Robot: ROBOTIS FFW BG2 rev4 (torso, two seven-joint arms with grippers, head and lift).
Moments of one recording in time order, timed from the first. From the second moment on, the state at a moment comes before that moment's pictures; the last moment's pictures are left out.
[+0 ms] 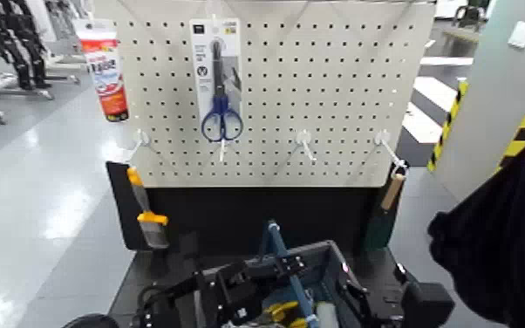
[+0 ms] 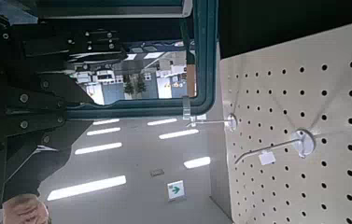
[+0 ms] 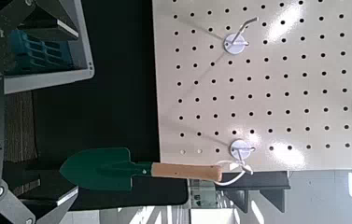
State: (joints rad) left arm -0.16 0.32 -0.37 -1.56 1.79 0.81 -0.28; right arm 0.25 -0.11 0.18 -1.75 -0.11 -0.10 -0.18
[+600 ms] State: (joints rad) left arm -0.11 0.32 -0.35 -1.62 1.84 0.81 -0.23; right arm 0.25 -0.11 0.19 -1.74 -0.09 -0.11 -0.19
